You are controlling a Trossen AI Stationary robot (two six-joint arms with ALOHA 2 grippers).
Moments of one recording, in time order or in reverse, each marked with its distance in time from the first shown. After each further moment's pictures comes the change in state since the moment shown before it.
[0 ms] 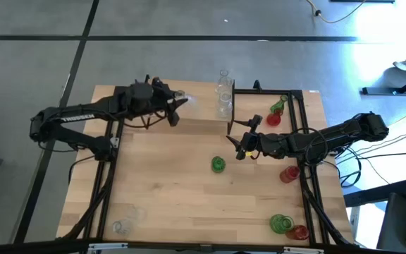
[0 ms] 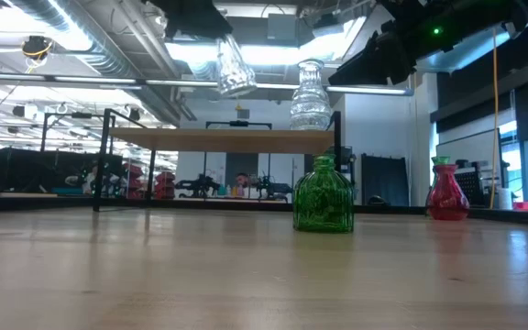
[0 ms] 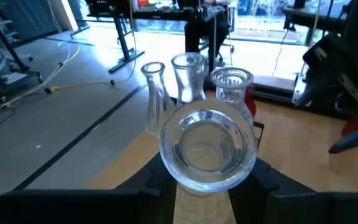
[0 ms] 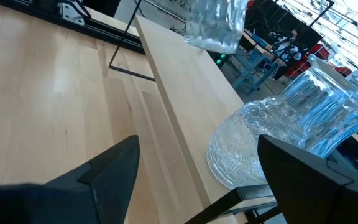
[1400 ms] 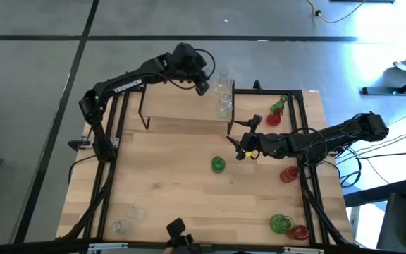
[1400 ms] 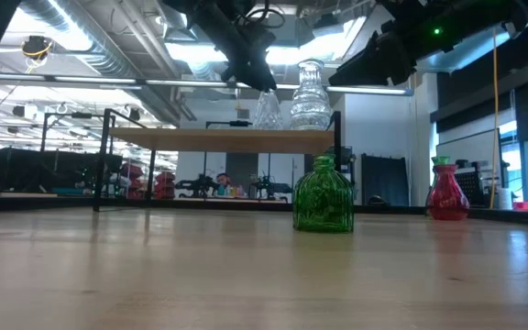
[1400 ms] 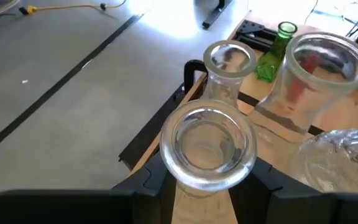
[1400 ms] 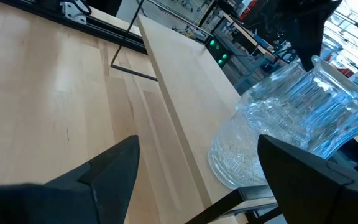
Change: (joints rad) left arm 0.303 0.636 0.659 -0.325 0.282 0.031; right arm 0.000 0.000 0.000 -0.003 -0.007 -0.007
